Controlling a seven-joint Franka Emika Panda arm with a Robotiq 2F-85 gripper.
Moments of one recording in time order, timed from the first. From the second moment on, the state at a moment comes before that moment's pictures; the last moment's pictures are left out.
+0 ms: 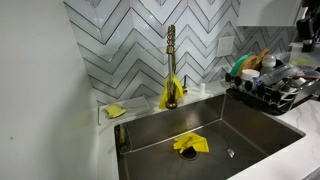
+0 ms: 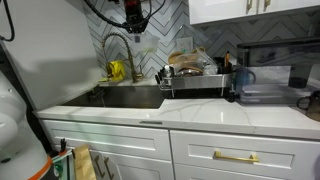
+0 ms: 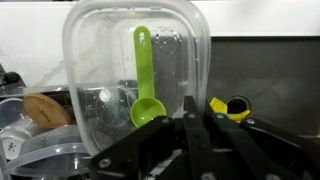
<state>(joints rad) 0.14 -0.11 0.15 -1.61 -0.07 1.42 -0.36</state>
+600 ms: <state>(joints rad) 0.16 -0.10 0.16 -1.59 -0.06 1.44 -0.42</state>
